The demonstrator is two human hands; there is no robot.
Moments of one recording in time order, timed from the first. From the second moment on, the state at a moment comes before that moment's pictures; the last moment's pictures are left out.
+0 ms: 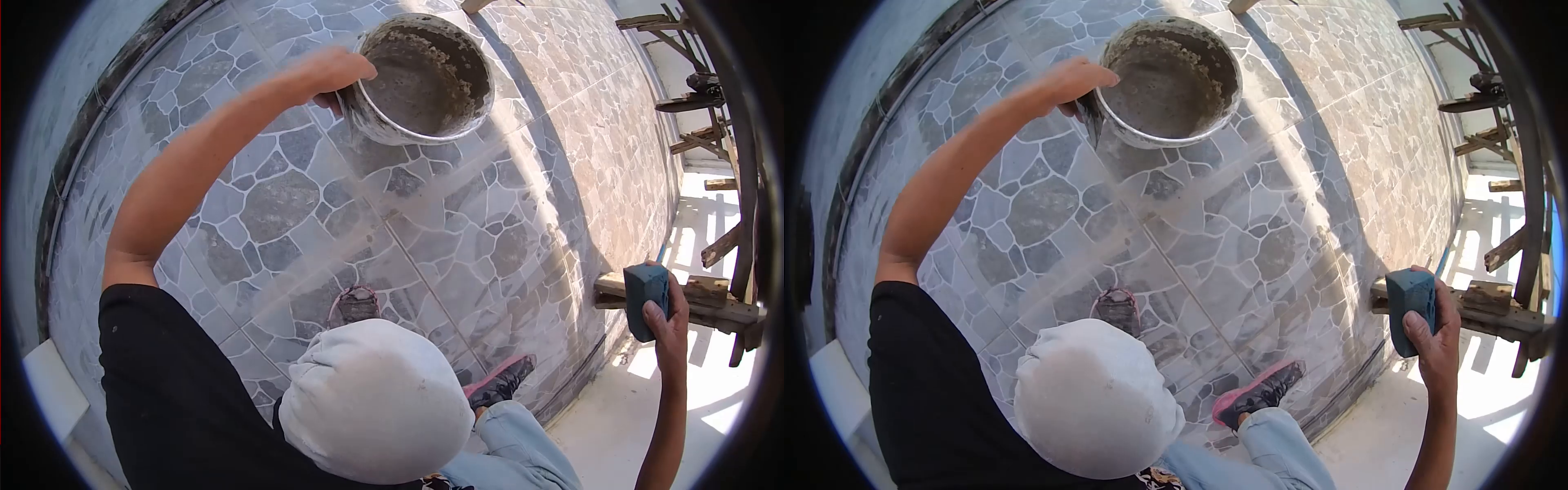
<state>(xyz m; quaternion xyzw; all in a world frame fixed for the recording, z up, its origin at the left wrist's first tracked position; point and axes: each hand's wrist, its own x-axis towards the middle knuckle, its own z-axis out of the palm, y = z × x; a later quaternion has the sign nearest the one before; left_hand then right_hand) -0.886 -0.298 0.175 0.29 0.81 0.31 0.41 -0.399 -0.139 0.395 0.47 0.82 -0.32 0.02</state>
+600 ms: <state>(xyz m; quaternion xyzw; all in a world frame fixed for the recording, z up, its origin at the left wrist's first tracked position) -0.922 -0.427 0.173 0.17 0.87 0.35 0.30 -0.854 -0.120 0.245 -0.03 0.95 -0.25 0.16</state>
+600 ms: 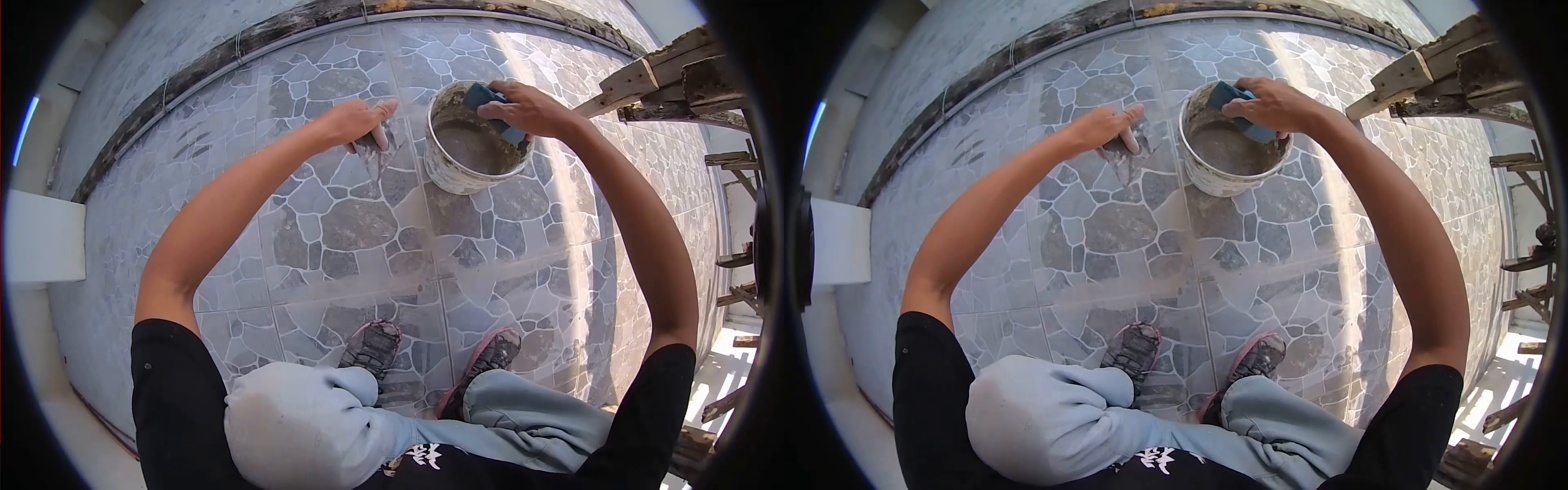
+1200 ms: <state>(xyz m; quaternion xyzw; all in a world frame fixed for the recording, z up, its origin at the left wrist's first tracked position) -0.936 -0.343 0.237 0.17 0.84 0.50 0.14 -0.915 -0.102 0.135 -0.18 0.96 -0.09 0.22</state>
